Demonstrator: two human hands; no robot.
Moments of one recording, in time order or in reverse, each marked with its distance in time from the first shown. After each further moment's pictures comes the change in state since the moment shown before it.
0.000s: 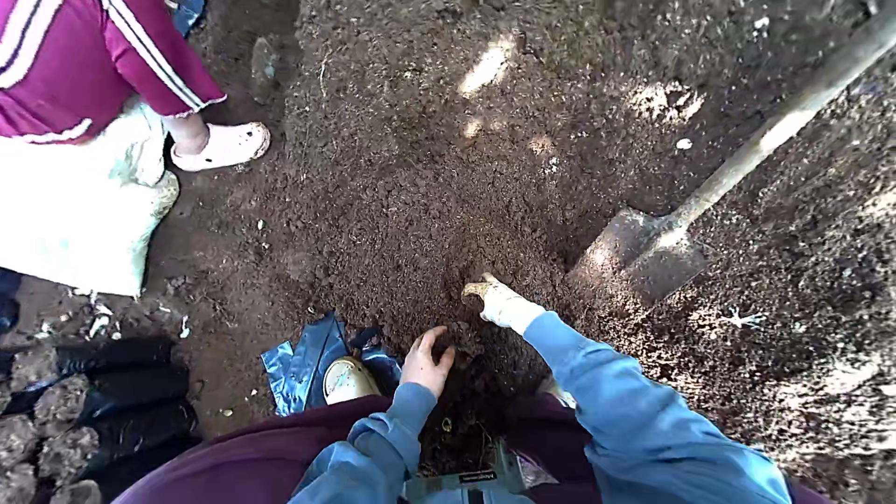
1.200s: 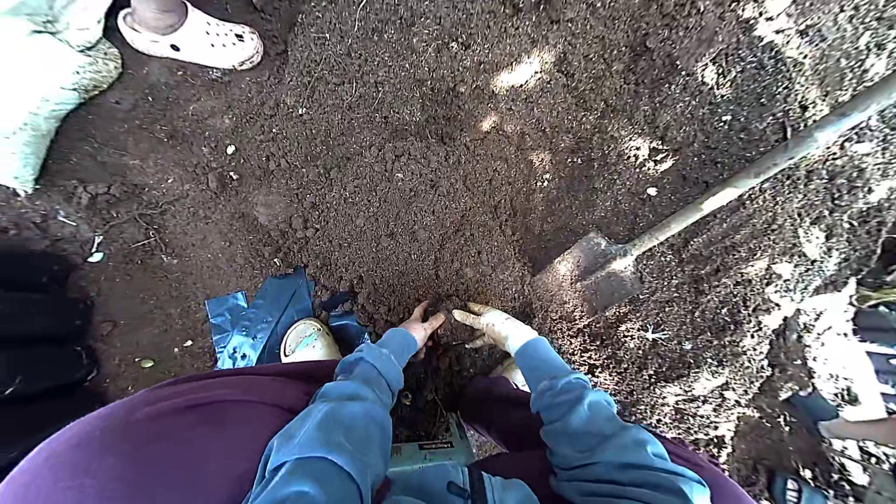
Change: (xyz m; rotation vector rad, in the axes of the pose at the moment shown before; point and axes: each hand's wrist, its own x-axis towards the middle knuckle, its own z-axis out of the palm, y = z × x) left_hand 0.026 -0.011 -0.007 -0.345 -0.436 -0.252; right_hand -0.065 -0.019 0.048 0.907 -0.096 0.365
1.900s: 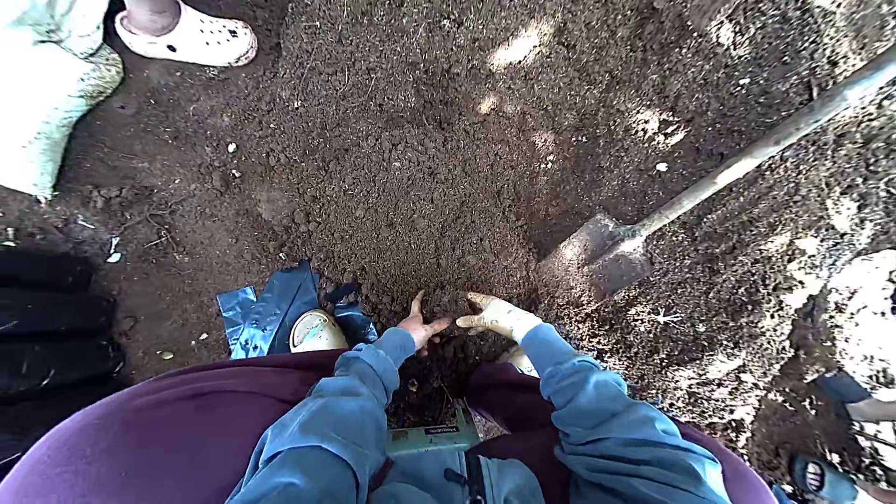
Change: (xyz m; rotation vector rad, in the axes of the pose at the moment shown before) left_hand -0.009 -0.010 0.012 0.012 0.005 0.000; right_hand -0.001 0.009 -0.007 -0.256 -0.080 -0.122
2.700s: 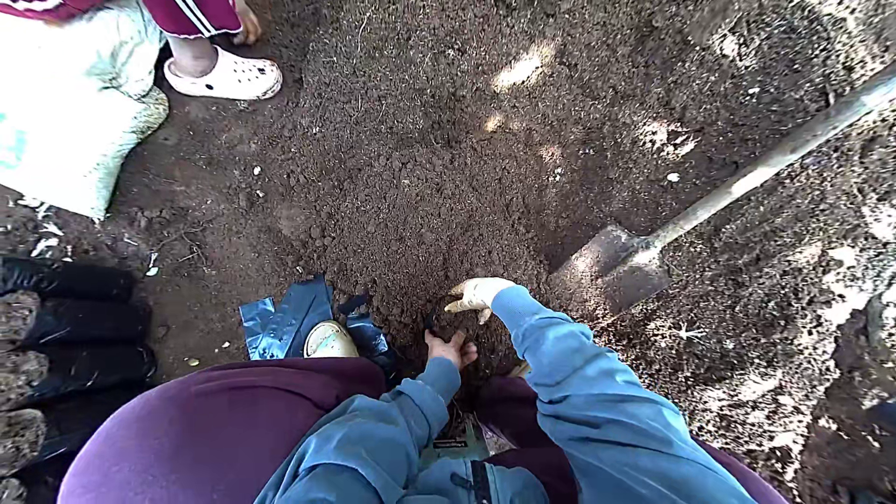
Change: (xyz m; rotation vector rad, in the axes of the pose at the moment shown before) left_hand -0.007 0.020 0.074 -1.001 0.317 -0.084; right_hand 0.036 -0.088 -0.011 -0.817 -0.150 0.107
